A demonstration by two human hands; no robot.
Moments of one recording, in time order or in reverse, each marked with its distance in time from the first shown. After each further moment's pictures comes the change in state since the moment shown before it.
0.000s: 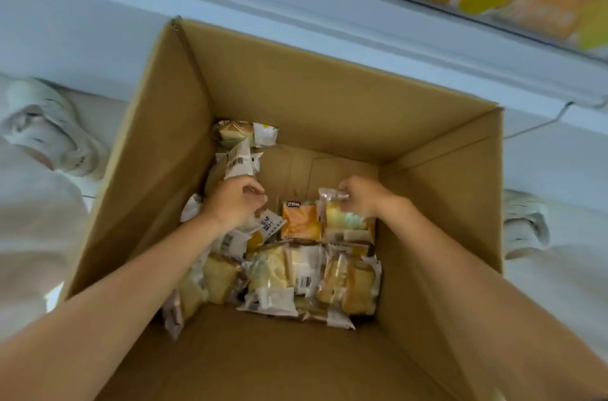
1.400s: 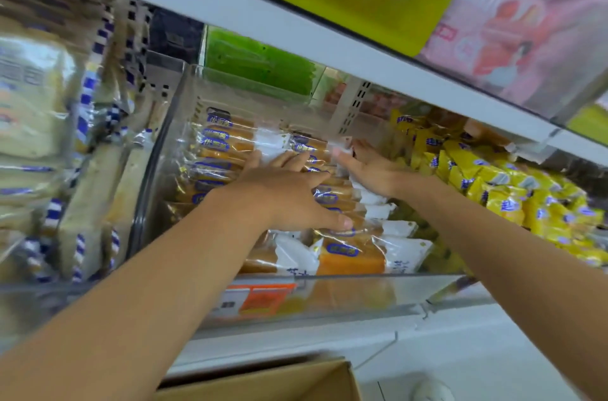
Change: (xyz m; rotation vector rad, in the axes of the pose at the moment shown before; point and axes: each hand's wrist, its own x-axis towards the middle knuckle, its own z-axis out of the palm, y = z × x) left_hand 0.023 0.452 -0.033 0.944 -0.003 0.872; right_hand -0.124 0.070 -0.417 0.104 0.815 0.192
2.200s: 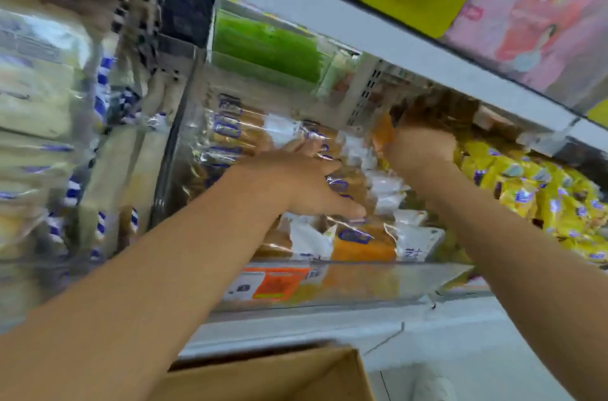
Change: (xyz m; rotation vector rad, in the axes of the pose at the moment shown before) left_hand -0.002 -0.001 -0.004 -0.045 -0.040 0.012; right_hand -0.020 -0.016 -0.015 -0.509 0.571 0.237
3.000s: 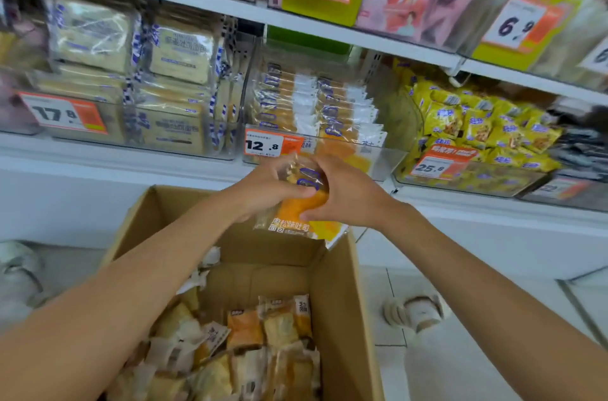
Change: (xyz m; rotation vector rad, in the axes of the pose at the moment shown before) left_hand -0.218 0.065 0.086 -1.090 0.241 -0.078; right_hand -0.257 0.038 -0.098 0.724 -0.495 -0.718
